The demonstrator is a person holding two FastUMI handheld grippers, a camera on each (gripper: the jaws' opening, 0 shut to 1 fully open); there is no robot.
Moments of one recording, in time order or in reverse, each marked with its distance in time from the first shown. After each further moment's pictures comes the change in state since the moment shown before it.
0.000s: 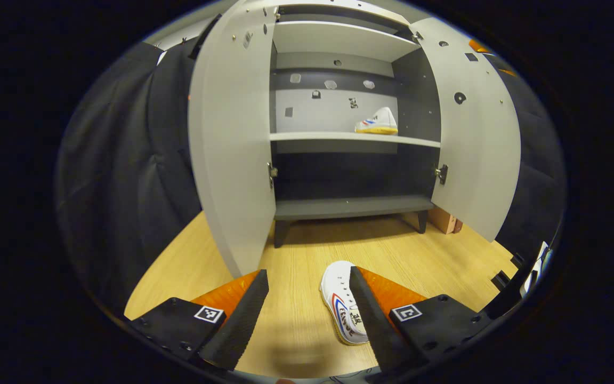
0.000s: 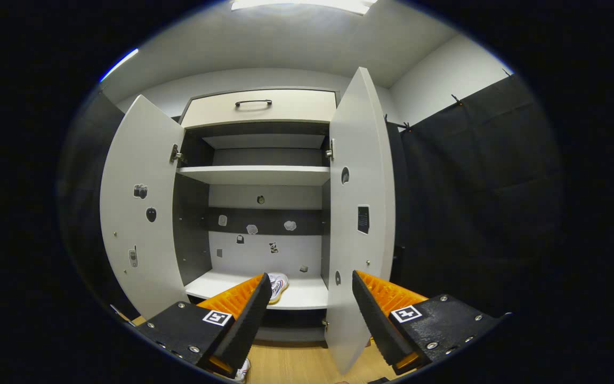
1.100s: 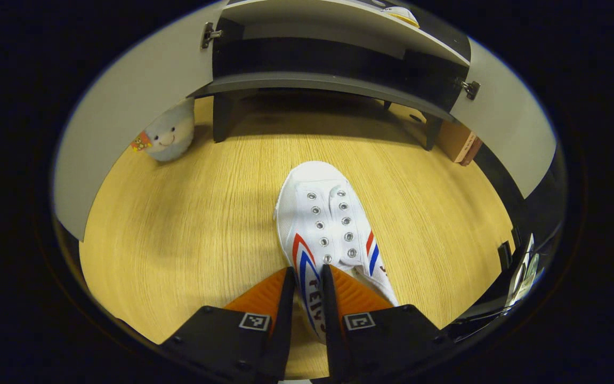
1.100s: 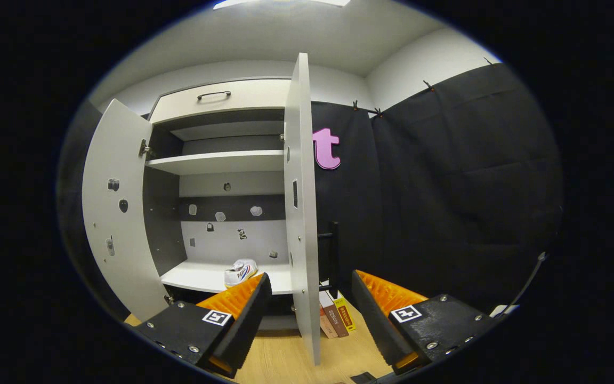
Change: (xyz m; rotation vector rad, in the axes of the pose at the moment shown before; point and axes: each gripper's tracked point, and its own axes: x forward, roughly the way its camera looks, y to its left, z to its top) left arm 0.079 -0.043 -0.125 -0.045 0.541 -0.119; right arm 0.343 0.002 -0.110 0.056 0.069 -0.094
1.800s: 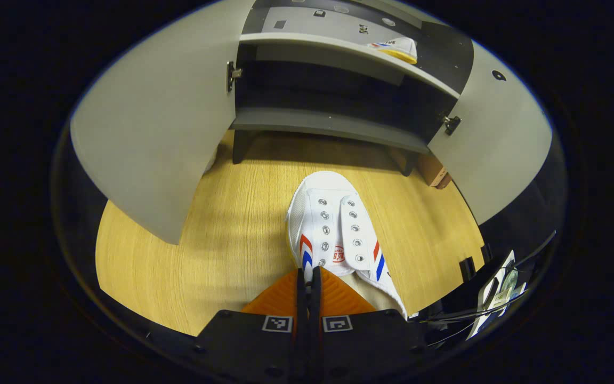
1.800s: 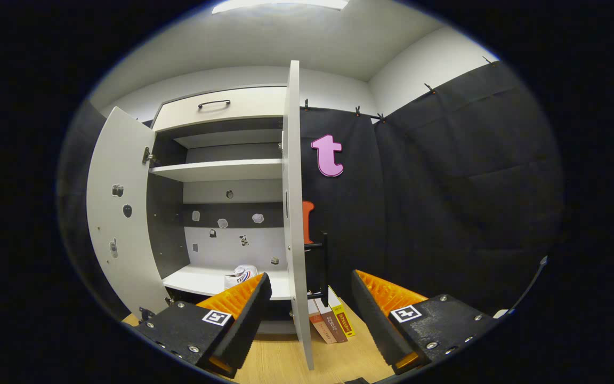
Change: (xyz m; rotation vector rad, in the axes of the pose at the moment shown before) left arm -0.082 0.036 0.073 -0.082 -0.073 -0.043; right arm 0.001 -0.020 0.016 -0.006 -0.054 0.051
